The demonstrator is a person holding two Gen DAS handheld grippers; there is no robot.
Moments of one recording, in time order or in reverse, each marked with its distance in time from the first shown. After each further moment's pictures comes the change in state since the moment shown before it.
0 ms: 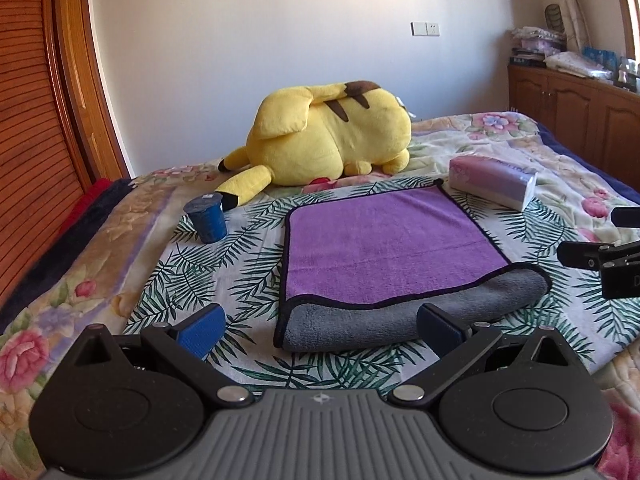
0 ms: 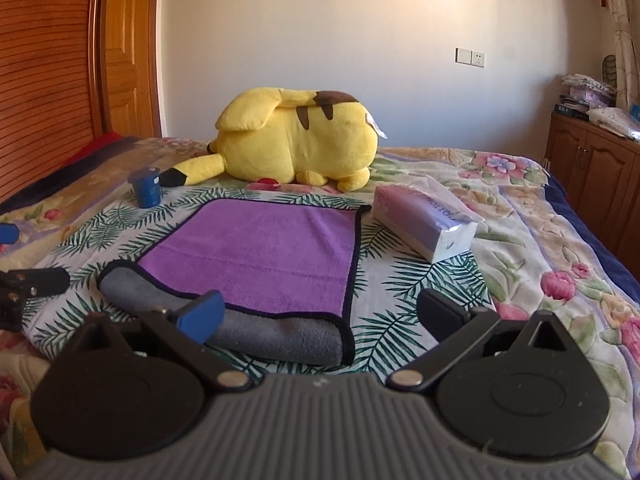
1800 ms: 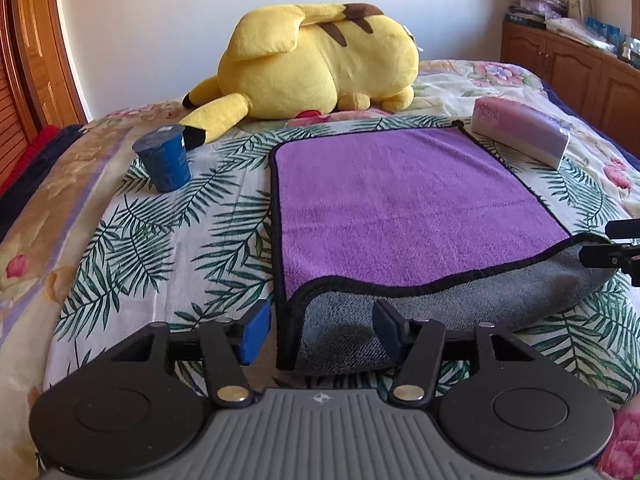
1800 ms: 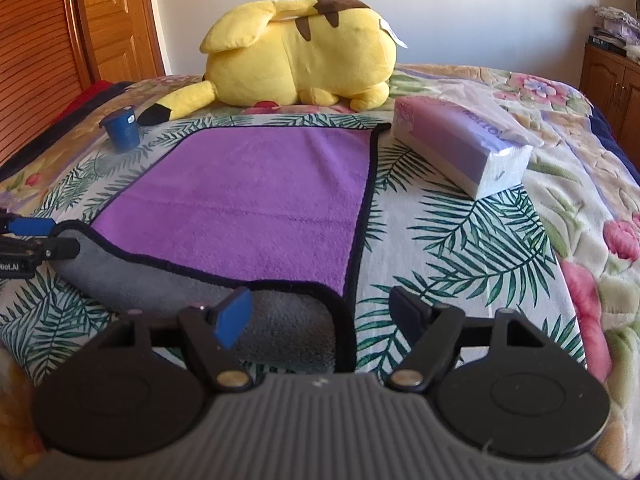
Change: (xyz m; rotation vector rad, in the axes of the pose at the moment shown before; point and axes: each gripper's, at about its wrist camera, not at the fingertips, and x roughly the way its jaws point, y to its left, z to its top) left arm 0.122 0.037 -0.004 -0.005 0.173 -0.117; right arm 0.098 -0.027 -0.015 0.039 0.228 0.092
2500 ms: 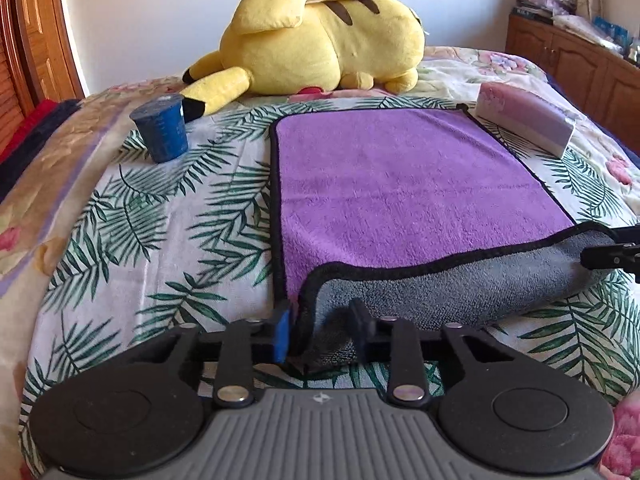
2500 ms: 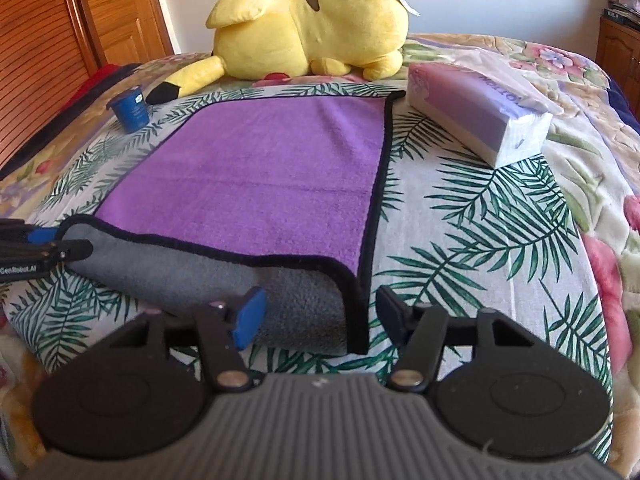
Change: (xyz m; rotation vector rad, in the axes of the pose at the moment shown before) left arm 0.008 0.004 -0.010 -0.031 0.040 -0.013; right arm 0.007 -0.002 -0.002 0.016 0.087 0.057
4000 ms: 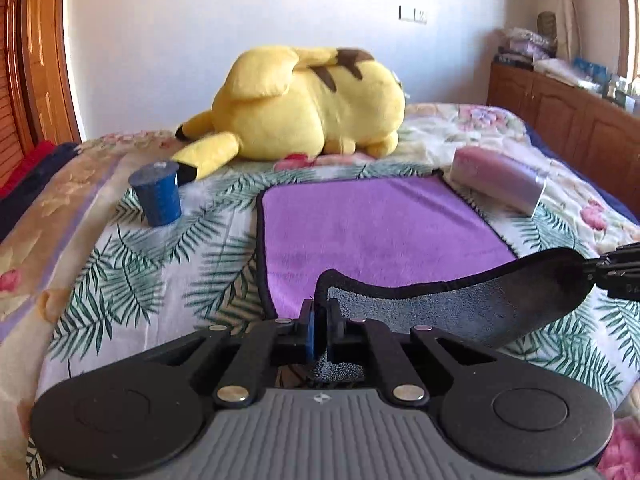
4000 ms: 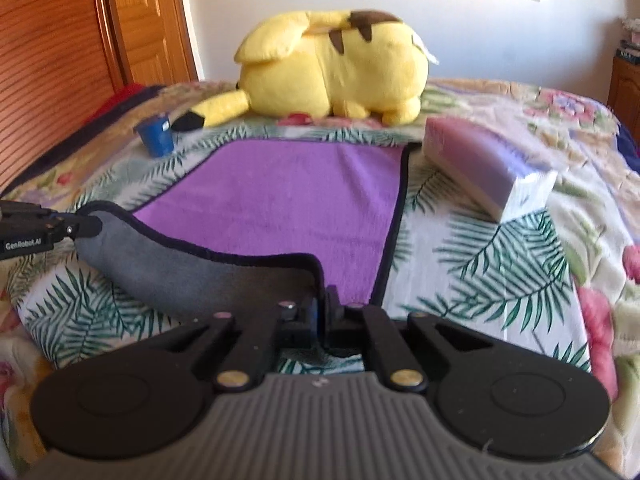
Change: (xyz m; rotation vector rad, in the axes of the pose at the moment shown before) left arm -0.035 -0.007 0.021 -0.006 -0.167 -0.049; right arm -0.023 0.004 0.014 -0.071 -0.114 0.030
